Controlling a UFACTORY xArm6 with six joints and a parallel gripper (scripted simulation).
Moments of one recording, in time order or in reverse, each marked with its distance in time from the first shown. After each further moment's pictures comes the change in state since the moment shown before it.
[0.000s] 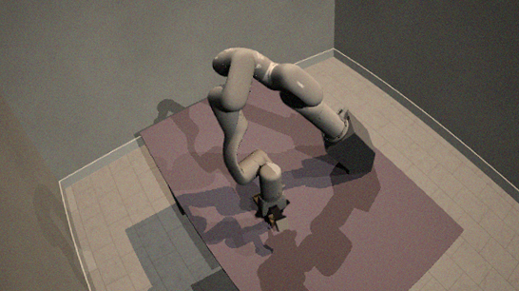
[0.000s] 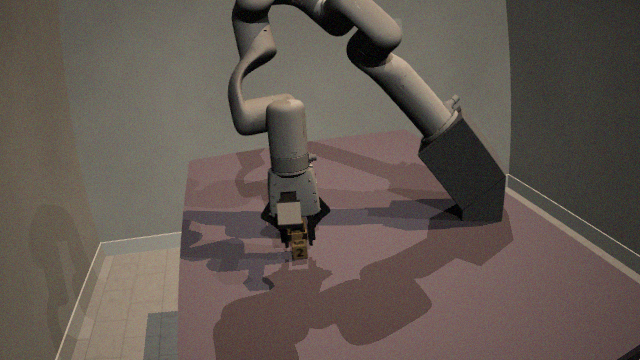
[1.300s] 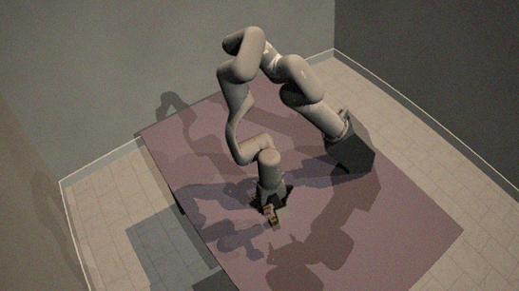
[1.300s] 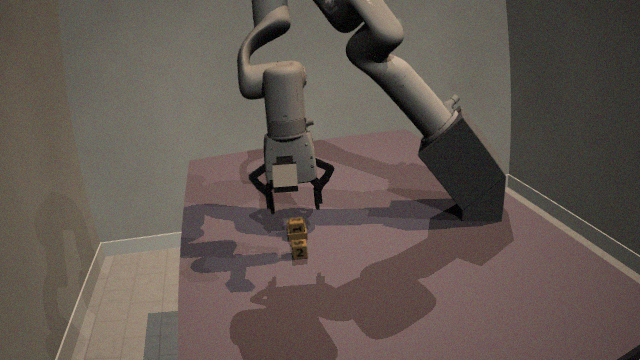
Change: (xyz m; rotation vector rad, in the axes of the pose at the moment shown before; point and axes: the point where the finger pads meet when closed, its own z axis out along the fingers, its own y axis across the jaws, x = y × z) arm -0.001 0.000 -0.072 0.002 -0.002 -0.001
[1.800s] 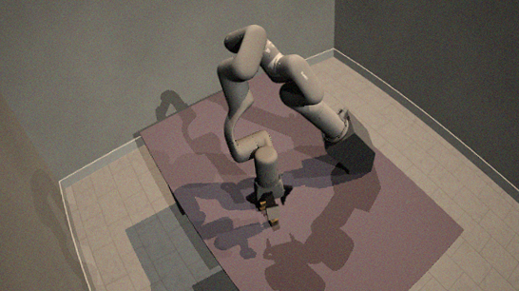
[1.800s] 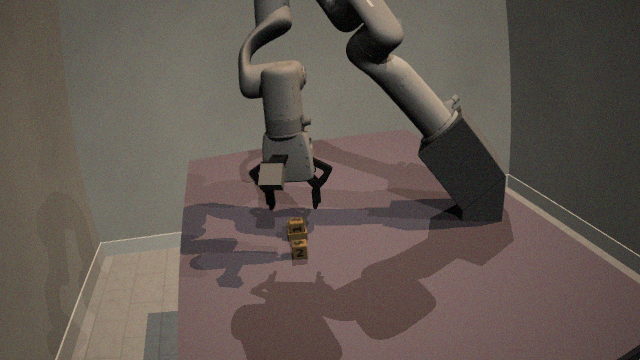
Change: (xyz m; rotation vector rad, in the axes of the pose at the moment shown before) arm -0.014 0.001 0.001 0.013 -0.002 0.211
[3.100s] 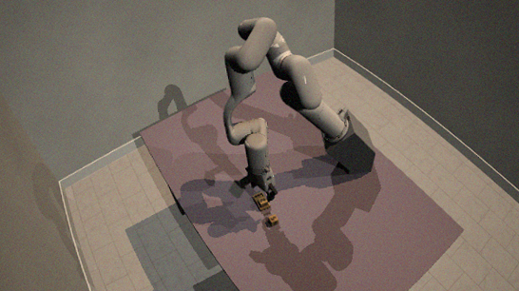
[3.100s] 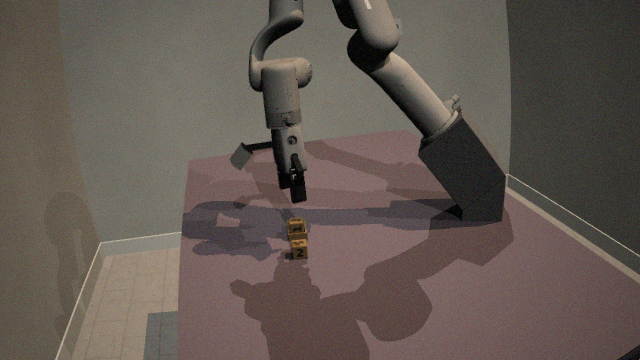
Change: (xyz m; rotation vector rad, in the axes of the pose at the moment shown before) arm -0.064 0.014 -0.001 0.010 -0.002 1.097
